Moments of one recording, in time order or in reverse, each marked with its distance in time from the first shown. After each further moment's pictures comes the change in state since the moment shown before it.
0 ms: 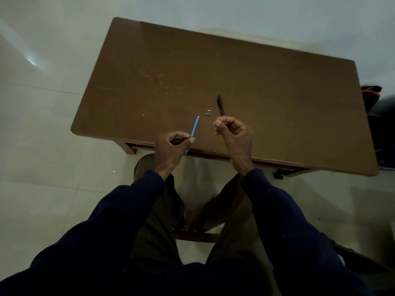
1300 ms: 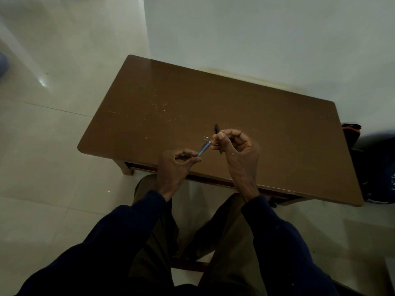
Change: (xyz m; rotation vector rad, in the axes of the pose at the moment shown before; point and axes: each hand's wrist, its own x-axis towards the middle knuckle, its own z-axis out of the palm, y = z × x) left_hand -0.011 0.039 0.002 -0.012 0.045 0.280; right_hand -0.017 -0.089 0.009 0.061 -0.055 -0.190
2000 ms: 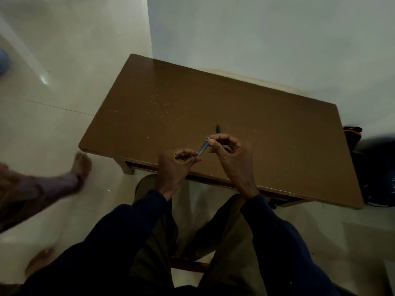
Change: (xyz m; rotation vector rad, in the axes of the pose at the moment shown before) left_hand 0.000 0.005 -0.002 0.009 0.035 -0.032; right_hand 0.004 0.009 0.002 -0.287 -0.153 0.013
